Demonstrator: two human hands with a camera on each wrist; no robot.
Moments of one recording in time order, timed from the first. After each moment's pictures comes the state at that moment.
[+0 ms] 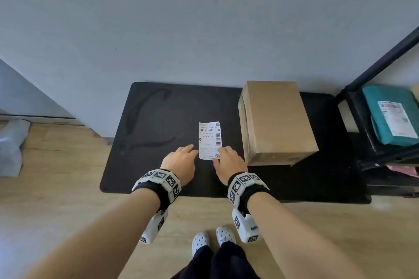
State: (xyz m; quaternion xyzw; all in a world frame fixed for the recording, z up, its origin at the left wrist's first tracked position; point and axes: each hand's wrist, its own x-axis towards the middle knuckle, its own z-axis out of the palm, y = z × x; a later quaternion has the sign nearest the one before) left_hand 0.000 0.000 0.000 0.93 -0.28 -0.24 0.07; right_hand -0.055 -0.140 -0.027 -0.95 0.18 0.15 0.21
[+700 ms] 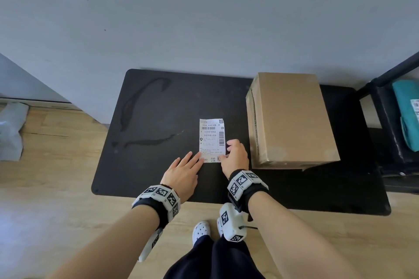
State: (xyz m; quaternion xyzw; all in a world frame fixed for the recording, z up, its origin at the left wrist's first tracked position) left_hand -0.001 0.004 -0.065 0.90 -0.34 -0.29 0.00; right_hand -0.020 -0.155 -0.076 -0.86 0.36 0.09 0.35
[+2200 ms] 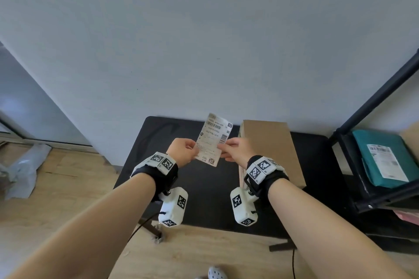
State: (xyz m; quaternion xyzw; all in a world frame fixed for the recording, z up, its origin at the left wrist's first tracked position) left_hand 0.048 -0.026 0.077 0.86 -0.07 -0.23 0.44; right_hand -0.007 -0.202 0.075 -0.76 0.22 0.06 0.61
